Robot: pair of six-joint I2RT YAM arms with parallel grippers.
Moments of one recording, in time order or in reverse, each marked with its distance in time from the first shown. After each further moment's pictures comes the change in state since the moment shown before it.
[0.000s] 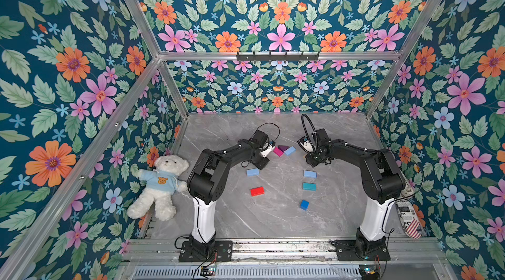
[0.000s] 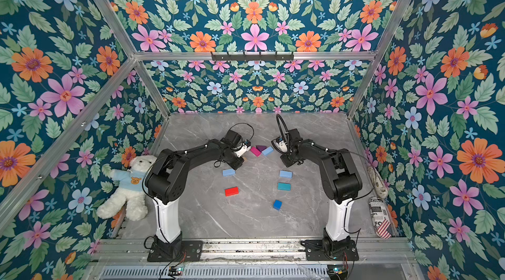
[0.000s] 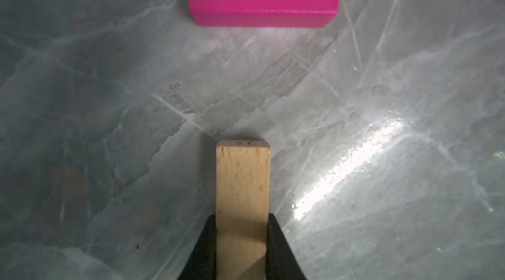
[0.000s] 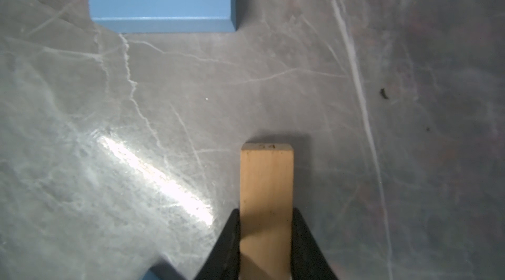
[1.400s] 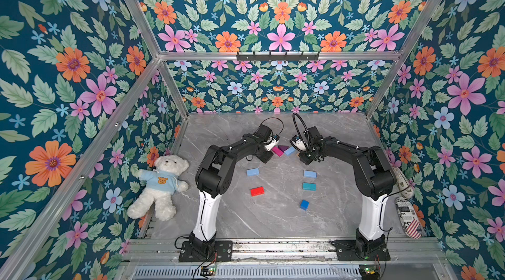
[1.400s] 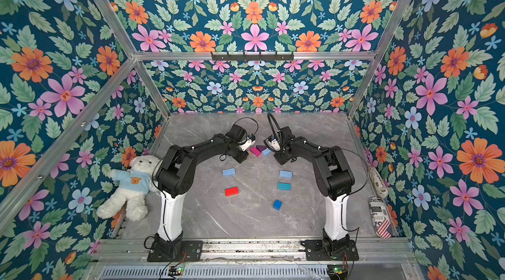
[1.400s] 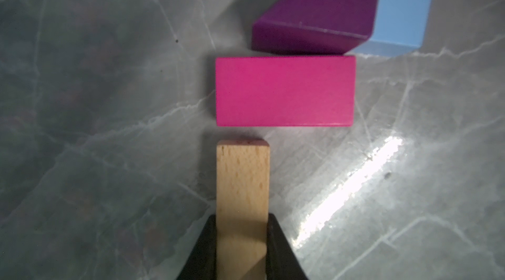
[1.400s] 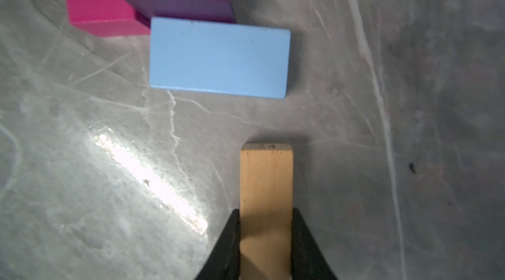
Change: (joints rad) left arm -0.002 0.130 0.183 -0.010 0.003 0.024; right arm 0.072 0.068 0.124 -0.011 0.005 -0.026
